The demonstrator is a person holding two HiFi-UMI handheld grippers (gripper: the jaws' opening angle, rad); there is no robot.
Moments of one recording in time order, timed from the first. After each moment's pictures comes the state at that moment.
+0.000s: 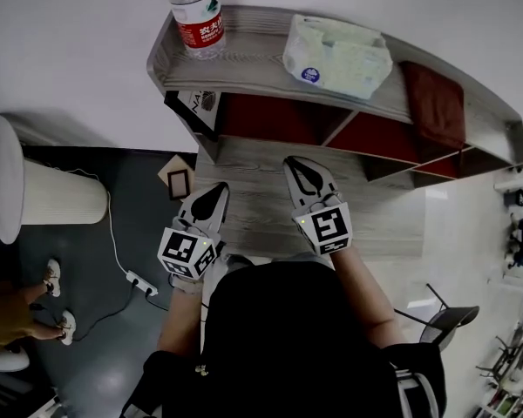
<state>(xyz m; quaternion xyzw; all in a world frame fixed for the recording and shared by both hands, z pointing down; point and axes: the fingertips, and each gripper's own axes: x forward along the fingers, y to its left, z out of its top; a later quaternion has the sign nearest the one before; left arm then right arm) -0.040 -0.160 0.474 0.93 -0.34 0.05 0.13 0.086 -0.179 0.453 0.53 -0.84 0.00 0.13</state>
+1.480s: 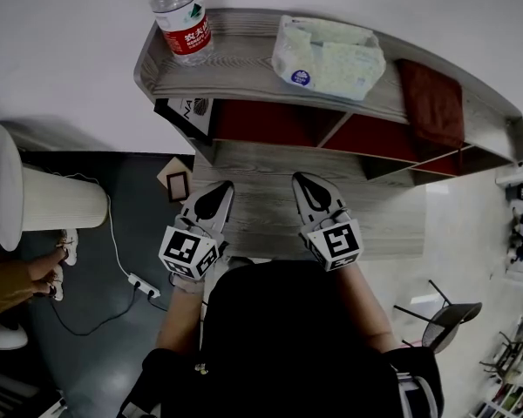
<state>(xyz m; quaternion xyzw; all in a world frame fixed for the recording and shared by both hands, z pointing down) -0.015 -0.165 0.464 0.94 -0.31 0.05 0.12 0.111 -0.150 0.459 0.55 -0.83 0.05 0.09</state>
